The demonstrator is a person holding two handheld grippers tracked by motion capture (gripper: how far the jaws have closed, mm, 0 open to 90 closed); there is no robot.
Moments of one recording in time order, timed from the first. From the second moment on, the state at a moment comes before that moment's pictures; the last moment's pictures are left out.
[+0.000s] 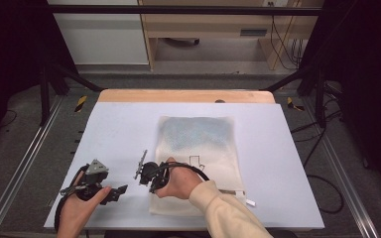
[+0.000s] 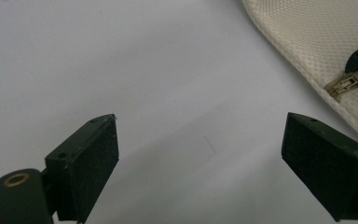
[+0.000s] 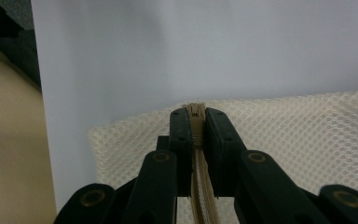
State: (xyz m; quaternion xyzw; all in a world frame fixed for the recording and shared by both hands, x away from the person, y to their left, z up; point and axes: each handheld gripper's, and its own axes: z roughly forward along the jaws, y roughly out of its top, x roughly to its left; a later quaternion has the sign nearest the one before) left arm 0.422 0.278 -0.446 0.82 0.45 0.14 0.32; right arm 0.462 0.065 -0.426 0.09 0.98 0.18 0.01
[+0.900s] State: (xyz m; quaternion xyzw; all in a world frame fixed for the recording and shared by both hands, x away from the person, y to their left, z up) left arm 0.415 0.266 -0.439 0.83 0.43 0.13 0.34; right arm 0.458 0.065 -0.397 0.06 0.98 0.17 0.03
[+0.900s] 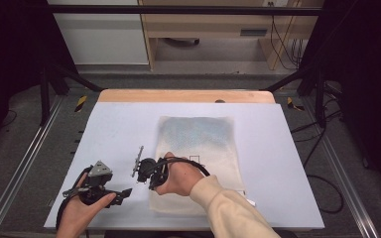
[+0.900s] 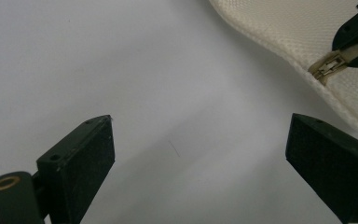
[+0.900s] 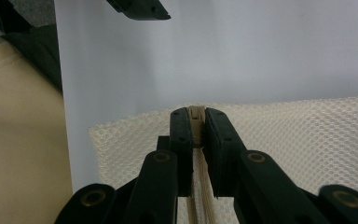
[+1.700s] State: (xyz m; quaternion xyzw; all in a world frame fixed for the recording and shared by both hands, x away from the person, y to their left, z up) left arm 0.406 0.228 -0.436 0.84 0.40 0.07 0.36; right arm 0.458 0.062 -0.404 0.06 0.98 0.18 0.03
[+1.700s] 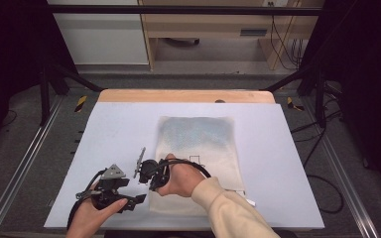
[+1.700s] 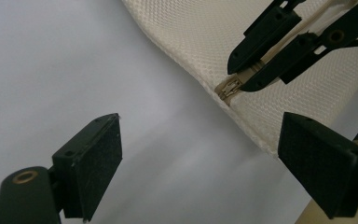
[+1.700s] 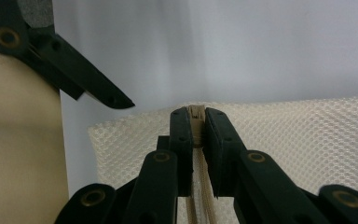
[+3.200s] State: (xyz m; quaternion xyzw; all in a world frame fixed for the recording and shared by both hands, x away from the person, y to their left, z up) left arm 0.426 0.192 -0.467 0.82 0.39 -0.03 0.42; right arm 0.459 0.054 -0.394 0.07 0.98 0.20 0.03
